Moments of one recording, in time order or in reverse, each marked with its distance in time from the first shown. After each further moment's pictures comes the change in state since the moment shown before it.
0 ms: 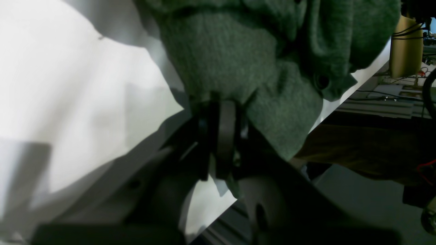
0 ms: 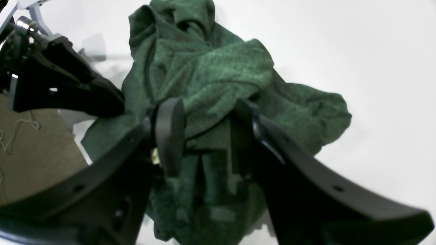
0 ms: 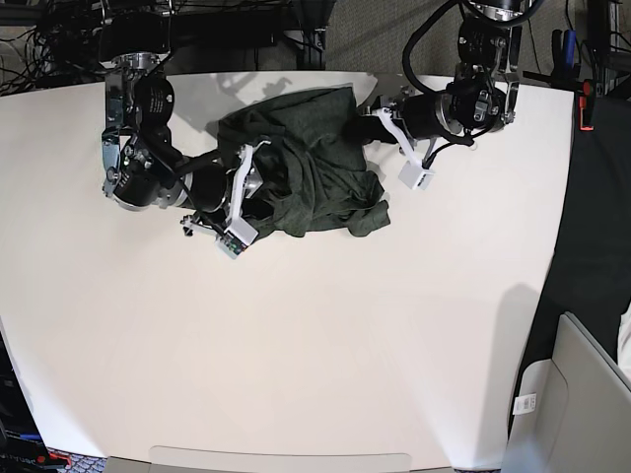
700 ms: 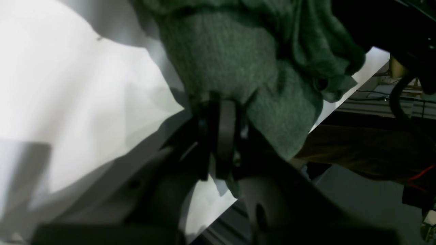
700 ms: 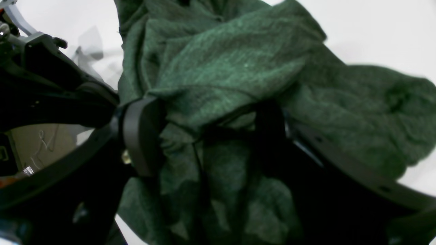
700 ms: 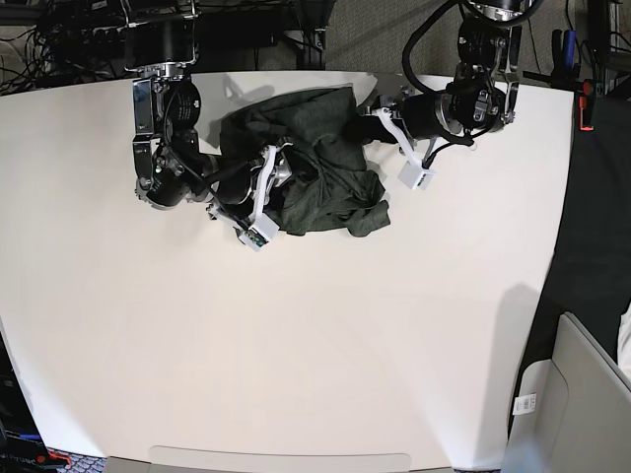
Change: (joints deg) left arm 0.0 0.0 0.0 0.0 0.0 0.0 0.0; right arm 1.2 -4.9 -0.2 -11.6 -4.3 0.2 1.4
